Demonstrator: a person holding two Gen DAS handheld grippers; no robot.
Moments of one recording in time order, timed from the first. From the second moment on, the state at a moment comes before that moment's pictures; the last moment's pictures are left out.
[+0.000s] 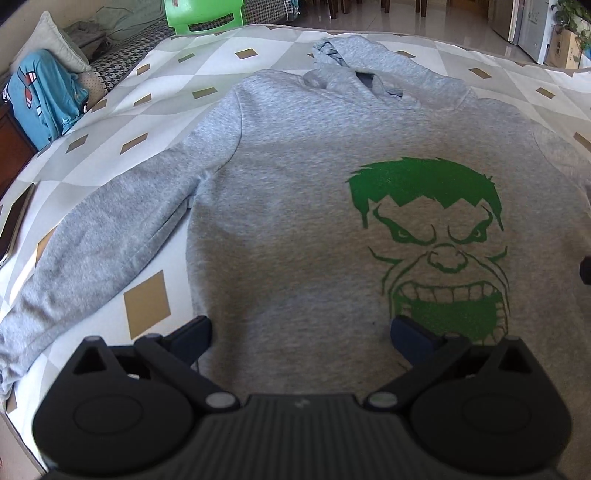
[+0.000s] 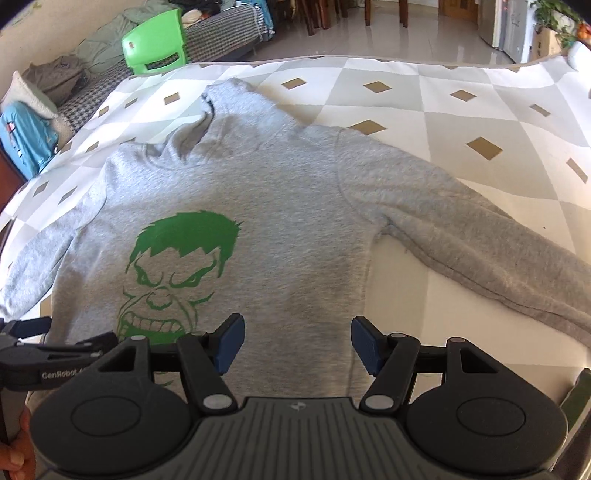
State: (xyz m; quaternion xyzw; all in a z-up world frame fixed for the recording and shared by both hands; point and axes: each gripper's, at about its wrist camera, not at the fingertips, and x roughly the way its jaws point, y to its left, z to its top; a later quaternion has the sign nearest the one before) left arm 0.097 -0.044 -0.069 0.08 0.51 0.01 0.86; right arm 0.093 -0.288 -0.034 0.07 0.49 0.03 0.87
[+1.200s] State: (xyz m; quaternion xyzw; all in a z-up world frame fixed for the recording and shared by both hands) left arm 0.098 -0.097 -0.068 0.10 0.53 -0.06 0.84; right arm 0.034 -0.579 -0.052 0.37 0.45 -0.31 0.75
